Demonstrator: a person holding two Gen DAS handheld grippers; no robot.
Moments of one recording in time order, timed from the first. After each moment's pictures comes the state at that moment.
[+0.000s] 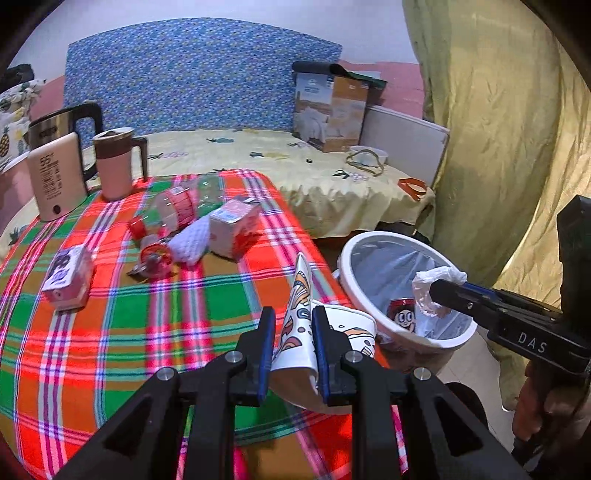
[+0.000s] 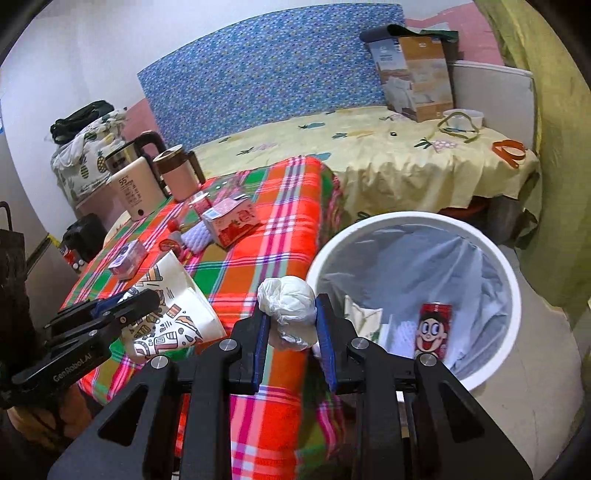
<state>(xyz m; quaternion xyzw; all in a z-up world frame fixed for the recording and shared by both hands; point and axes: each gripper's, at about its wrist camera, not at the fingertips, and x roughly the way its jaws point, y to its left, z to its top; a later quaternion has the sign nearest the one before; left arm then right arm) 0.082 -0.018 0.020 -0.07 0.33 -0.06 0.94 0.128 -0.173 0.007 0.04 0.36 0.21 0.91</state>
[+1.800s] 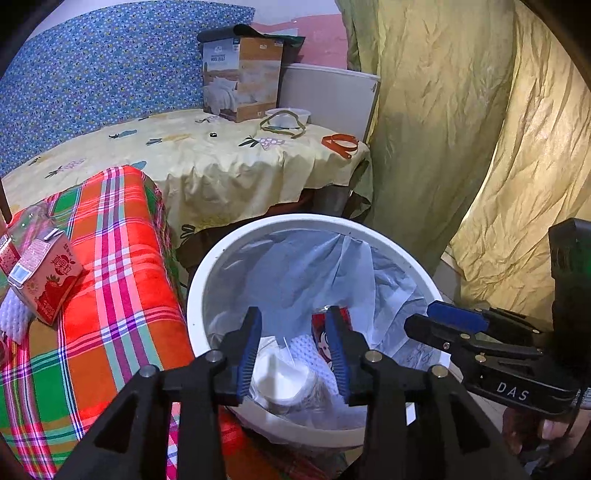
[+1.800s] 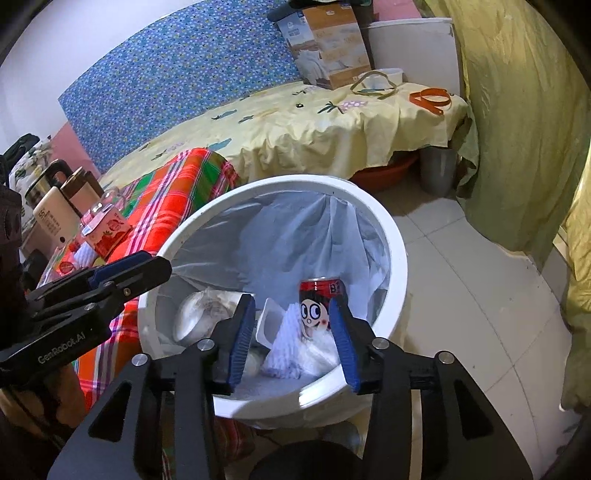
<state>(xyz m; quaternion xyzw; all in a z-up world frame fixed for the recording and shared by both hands) 0.180 -0.145 -0.003 -0.02 0.37 -0.20 0.91 0.157 -0.270 -0.027 0.08 0.41 0.10 0.91</state>
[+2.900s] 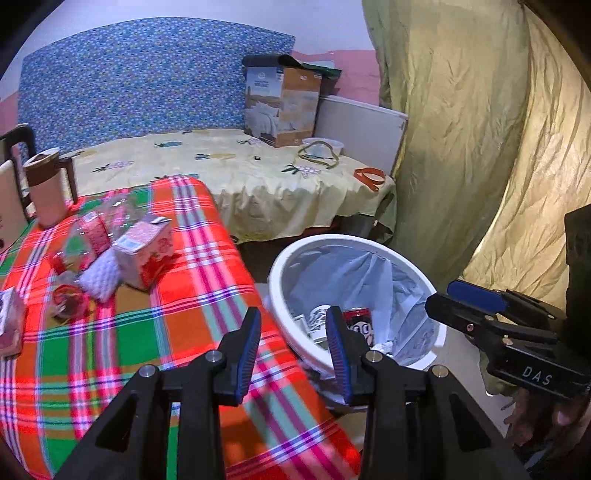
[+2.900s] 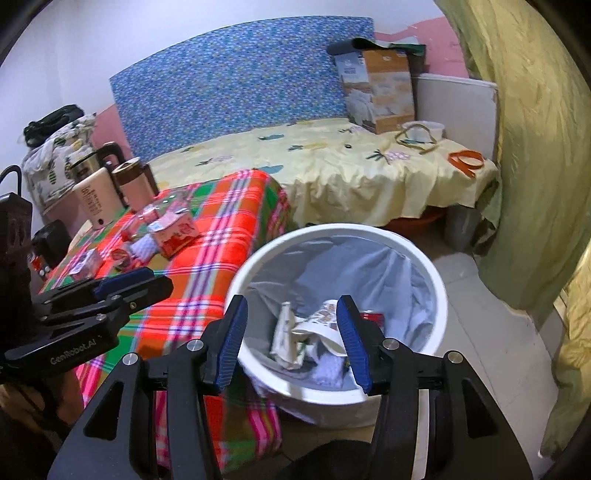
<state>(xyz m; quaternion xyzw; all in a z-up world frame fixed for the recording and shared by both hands) 0.117 -0.072 0.024 -0.05 0.33 -0.14 0.93 0.130 -0.212 0.019 0.01 0.34 0.15 0.93</state>
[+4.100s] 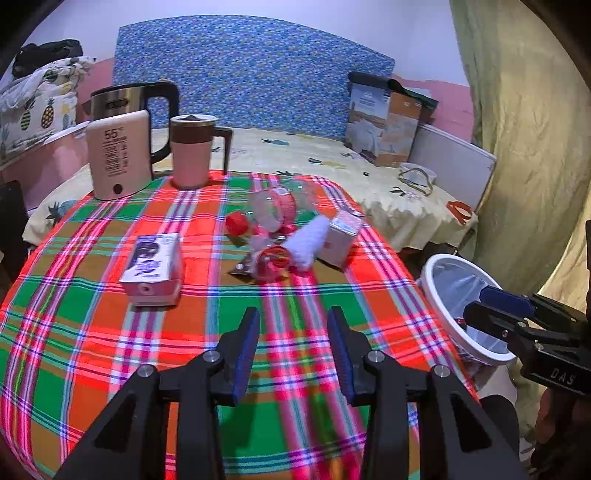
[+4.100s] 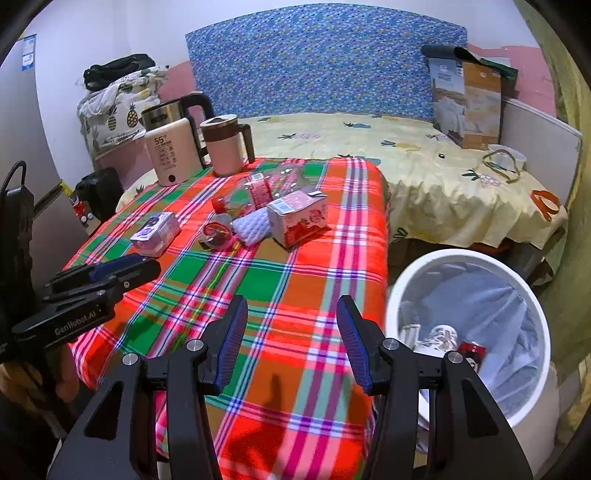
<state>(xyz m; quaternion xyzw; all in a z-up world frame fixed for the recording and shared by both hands) 0.072 0.086 0.010 -0.11 0.32 0.02 0.94 0.124 -0.090 0.017 -0.06 0.36 0.26 0.89</state>
